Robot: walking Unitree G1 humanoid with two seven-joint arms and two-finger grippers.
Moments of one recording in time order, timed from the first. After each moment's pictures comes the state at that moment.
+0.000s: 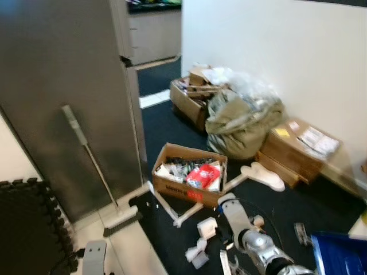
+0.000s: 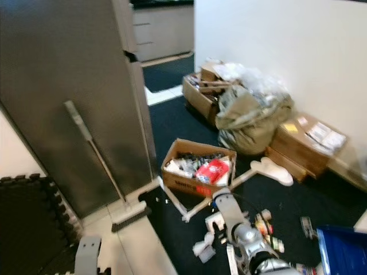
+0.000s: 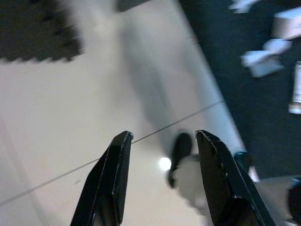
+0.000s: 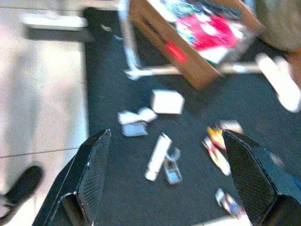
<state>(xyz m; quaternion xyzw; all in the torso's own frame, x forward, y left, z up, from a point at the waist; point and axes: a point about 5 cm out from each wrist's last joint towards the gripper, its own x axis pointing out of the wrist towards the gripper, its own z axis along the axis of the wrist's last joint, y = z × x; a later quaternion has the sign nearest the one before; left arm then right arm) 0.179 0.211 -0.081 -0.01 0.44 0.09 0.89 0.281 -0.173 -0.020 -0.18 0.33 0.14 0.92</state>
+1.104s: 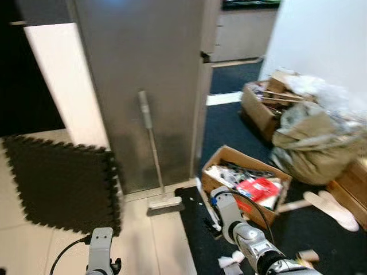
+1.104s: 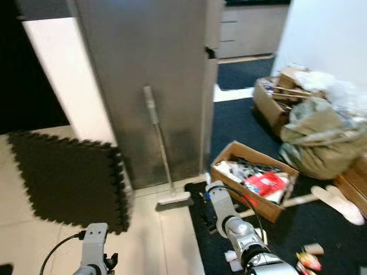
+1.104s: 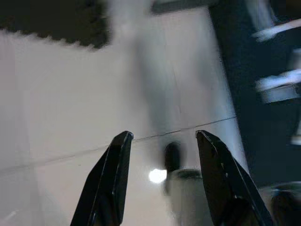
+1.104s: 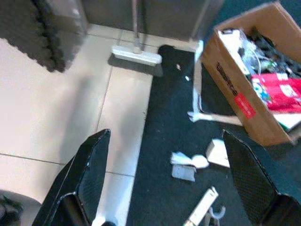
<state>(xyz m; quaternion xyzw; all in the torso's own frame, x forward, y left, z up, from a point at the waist) 0.204 0.190 -0.071 -0.01 0.41 0.03 0.91 0.282 -0.164 -0.018 -0.14 0.32 0.16 0.92</state>
